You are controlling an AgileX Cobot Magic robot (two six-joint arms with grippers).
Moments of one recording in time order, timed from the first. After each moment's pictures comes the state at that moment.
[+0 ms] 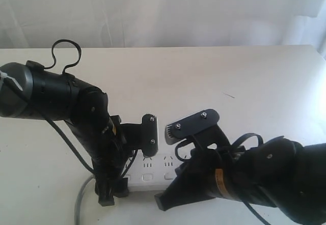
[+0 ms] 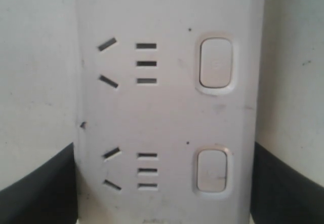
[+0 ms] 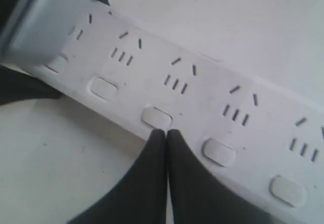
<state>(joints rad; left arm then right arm) -0.61 1.82 -1.02 -0.11 0.60 0.92 0.86 1.51 -0.57 -1.75 0.09 1.97</state>
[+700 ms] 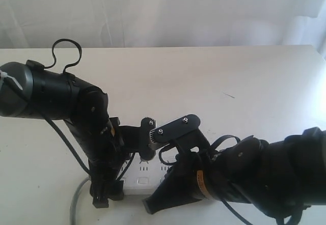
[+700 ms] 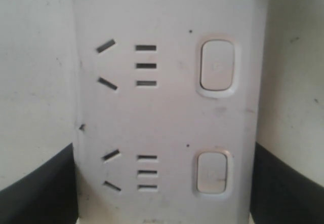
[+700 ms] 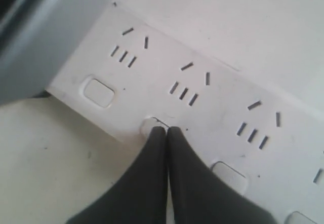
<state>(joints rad) -0.61 1.82 -1.02 -0.09 0.65 0.94 0.88 1.63 -0.63 -1.74 0.08 1.97</state>
